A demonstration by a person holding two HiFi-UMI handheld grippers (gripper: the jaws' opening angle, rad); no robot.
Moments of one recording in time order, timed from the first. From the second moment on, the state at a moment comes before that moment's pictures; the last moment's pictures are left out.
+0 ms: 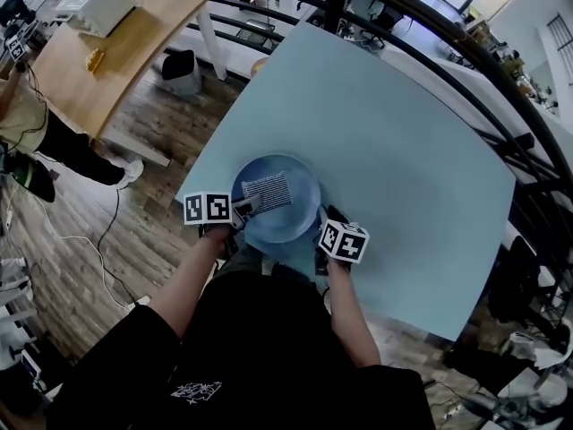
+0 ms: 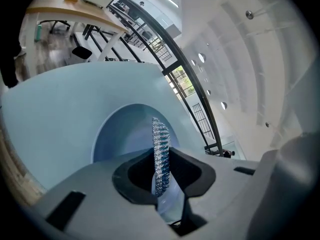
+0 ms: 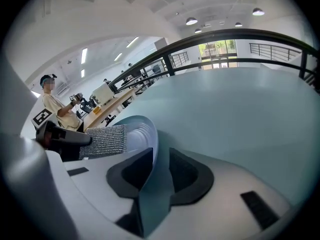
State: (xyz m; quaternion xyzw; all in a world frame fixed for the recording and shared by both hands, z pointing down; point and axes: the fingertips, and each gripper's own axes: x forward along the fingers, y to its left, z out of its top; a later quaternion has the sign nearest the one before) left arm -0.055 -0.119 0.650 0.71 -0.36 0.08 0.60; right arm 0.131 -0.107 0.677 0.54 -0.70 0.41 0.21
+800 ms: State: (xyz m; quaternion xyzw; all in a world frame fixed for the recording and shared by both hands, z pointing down) left arm -0.064 -0.070 0.601 0.71 -0.44 -0.01 0.54; right arm 0.151 -0.085 0.617 0.49 -0.78 0.36 0.16
